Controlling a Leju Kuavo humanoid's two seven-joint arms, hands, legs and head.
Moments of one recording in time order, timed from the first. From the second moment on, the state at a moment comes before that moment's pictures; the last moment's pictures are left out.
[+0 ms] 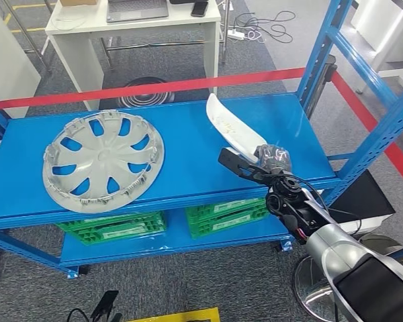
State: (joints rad) left arm -0.10 0.03 -0.42 -0.18 0.24 0.05 0.09; right arm -0.80 0.00 0.92 -0.41 0.52 -0.24 0.04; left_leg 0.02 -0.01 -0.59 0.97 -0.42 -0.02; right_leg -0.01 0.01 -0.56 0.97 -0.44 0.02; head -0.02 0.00
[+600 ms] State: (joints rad) left arm -0.10 0.03 -0.42 -0.18 0.29 0.06 0.05; right arm -0.80 0.00 0.89 -0.58 0.51 -0.50 -0.06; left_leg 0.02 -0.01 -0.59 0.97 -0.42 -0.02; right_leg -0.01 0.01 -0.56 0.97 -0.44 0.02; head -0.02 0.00
